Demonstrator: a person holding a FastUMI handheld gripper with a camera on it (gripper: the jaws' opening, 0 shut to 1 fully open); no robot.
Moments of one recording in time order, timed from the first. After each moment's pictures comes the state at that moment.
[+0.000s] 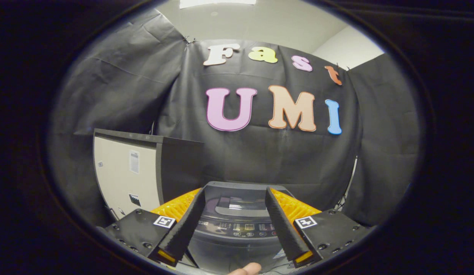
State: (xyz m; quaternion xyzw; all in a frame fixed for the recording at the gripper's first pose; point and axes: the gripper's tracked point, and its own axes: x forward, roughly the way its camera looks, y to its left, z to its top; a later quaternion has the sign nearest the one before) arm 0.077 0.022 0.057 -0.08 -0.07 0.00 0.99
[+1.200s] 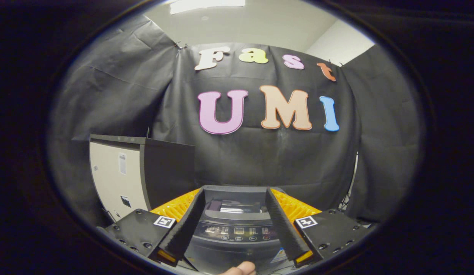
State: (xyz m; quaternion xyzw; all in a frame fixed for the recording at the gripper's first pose) arm 0.091 -0.012 0.061 -0.06 -0.10 0.01 0.99
